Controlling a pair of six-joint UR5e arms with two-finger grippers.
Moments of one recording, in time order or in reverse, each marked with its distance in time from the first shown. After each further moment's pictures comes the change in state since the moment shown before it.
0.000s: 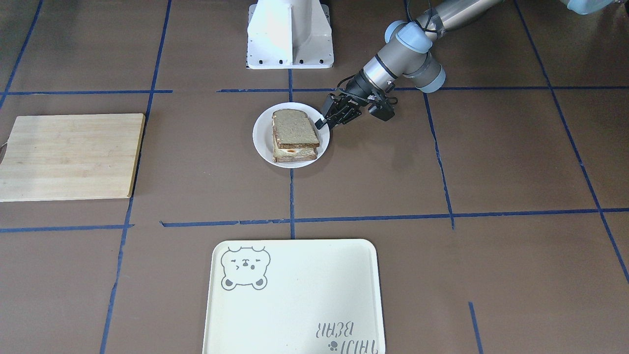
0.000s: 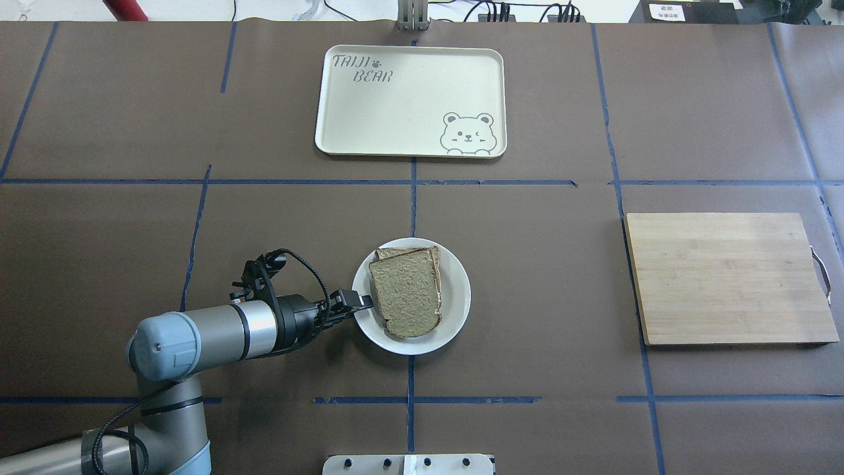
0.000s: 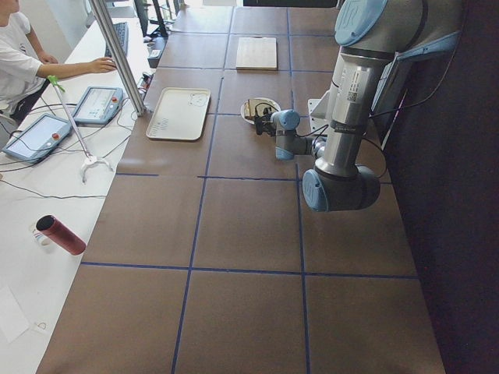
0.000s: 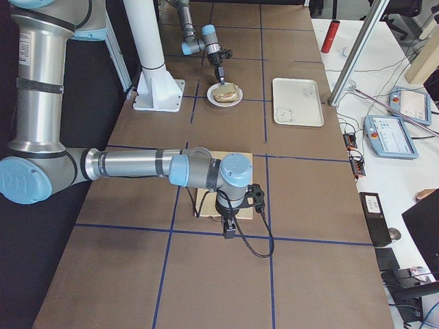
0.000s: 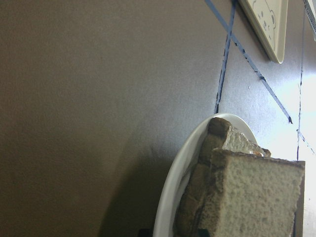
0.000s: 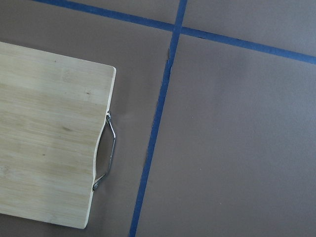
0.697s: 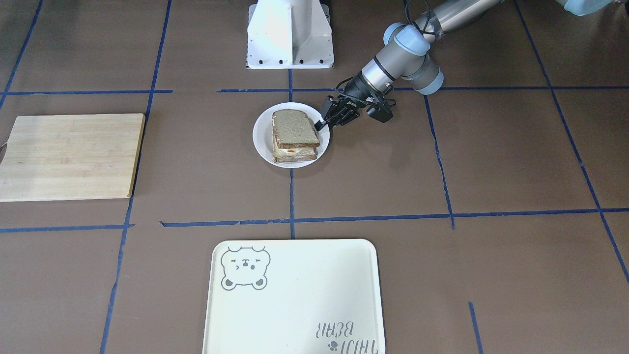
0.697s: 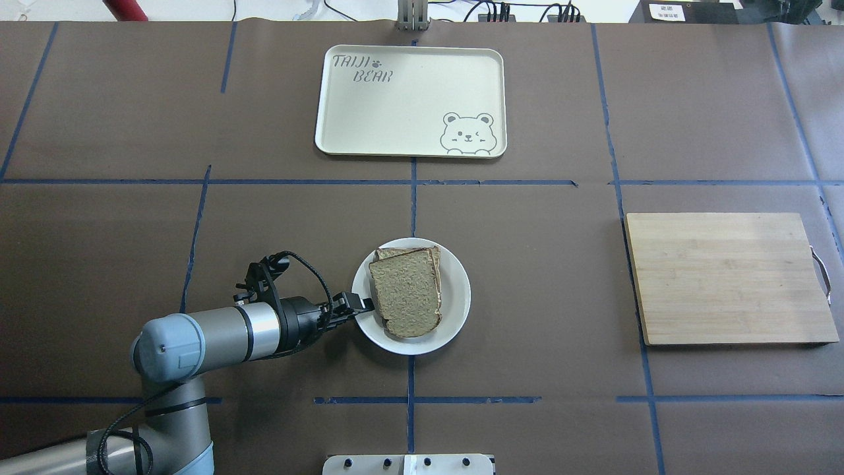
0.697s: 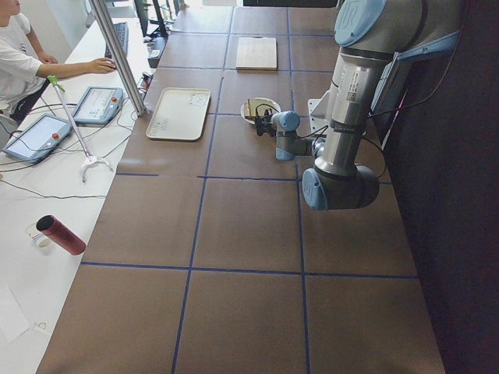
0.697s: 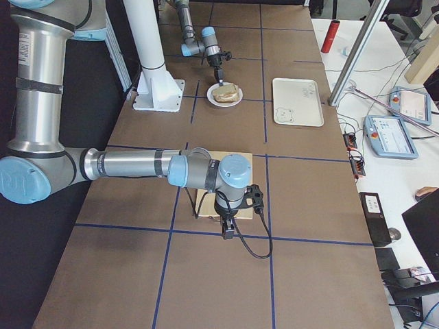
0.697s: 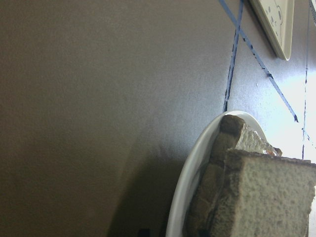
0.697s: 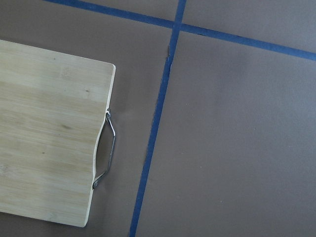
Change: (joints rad) left arm 0.008 -0.008 0.015 -0.016 0.000 0.000; right arm 0.000 -0.006 0.001 0.001 0.002 0.001
